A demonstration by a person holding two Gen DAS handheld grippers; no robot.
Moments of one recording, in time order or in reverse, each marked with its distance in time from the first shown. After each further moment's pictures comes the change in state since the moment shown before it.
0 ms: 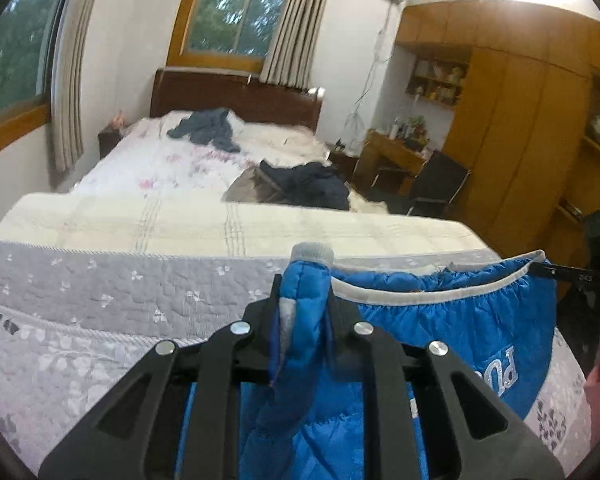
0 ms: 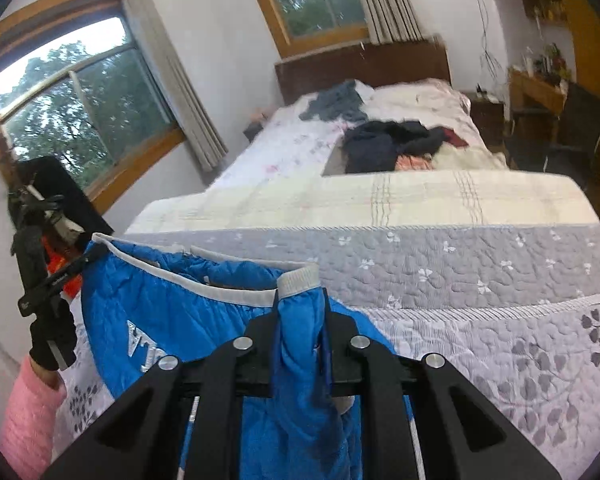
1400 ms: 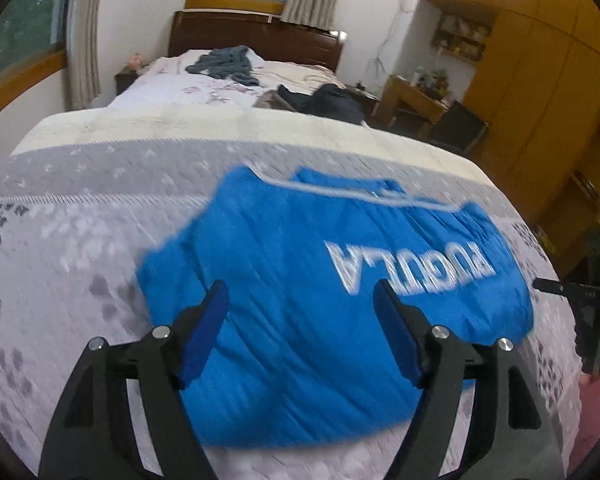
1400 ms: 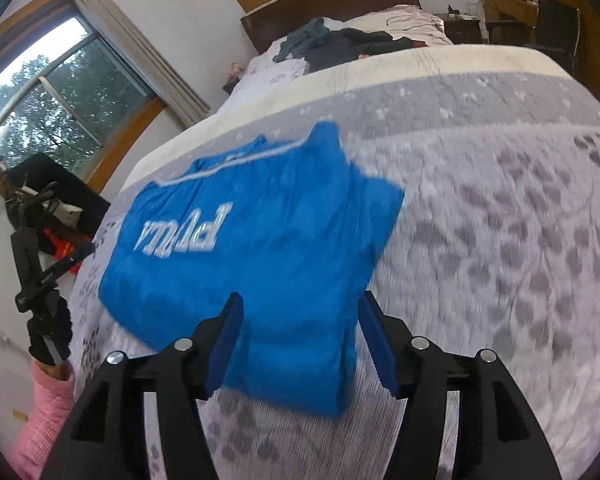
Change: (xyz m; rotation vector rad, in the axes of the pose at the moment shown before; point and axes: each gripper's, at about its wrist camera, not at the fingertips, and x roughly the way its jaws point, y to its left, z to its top) left arm -0.053 -0.021 -0.107 -0.056 0.200 0.035; right arm -0.022 -0.047 -0.146 0.168 0.185 0.047
